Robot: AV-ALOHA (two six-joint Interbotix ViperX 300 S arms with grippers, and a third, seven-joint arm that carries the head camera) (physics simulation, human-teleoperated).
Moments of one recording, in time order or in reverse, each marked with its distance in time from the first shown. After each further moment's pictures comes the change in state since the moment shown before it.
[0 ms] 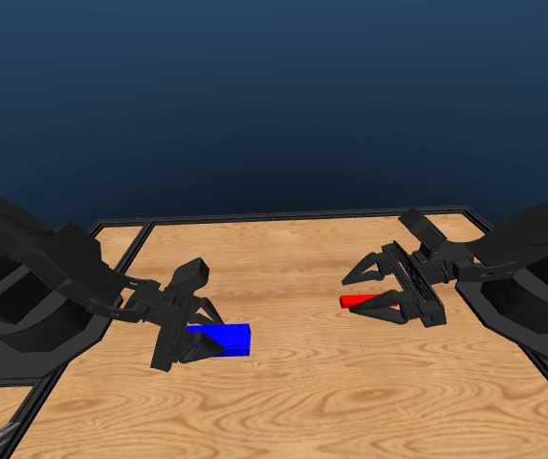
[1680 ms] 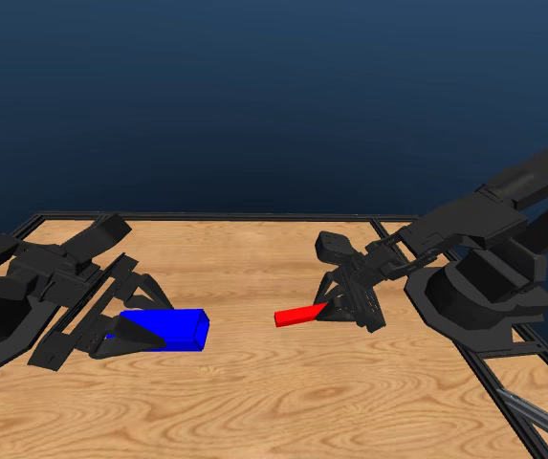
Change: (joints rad) left arm -0.019 -0.321 -0.038 0.001 0.187 0.099; right arm -0.035 -0.011 -0.209 -0.247 0.781 0.174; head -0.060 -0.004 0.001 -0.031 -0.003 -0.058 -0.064
